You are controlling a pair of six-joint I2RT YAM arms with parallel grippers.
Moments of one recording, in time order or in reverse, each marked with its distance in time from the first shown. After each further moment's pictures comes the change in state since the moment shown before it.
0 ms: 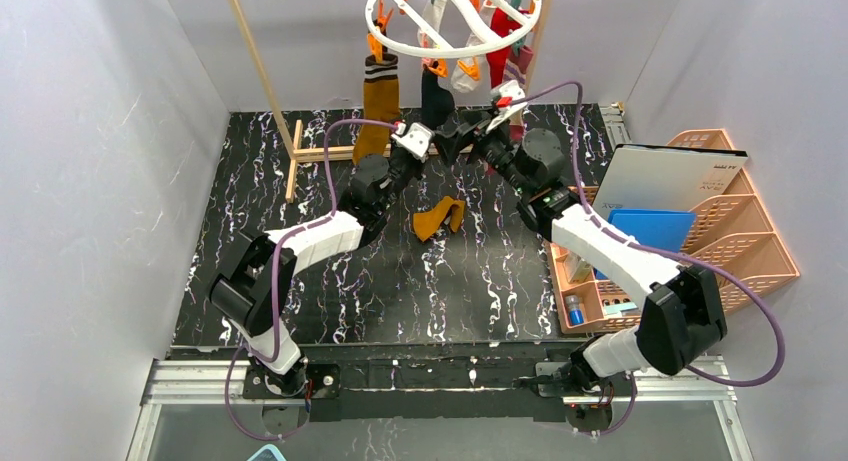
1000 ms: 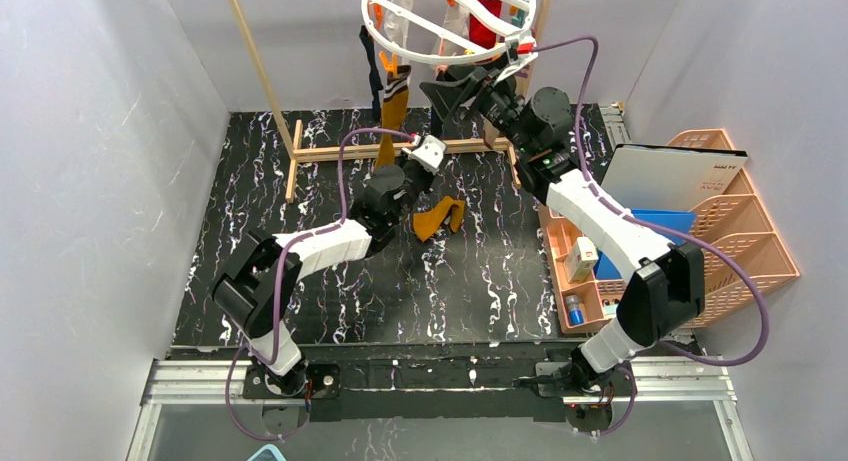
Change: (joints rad) left arm -0.073 -0.006 -0.048 -0.079 -0.158 0.033; right arm -0.094 0.141 0.288 0.039 -0.226 0.270
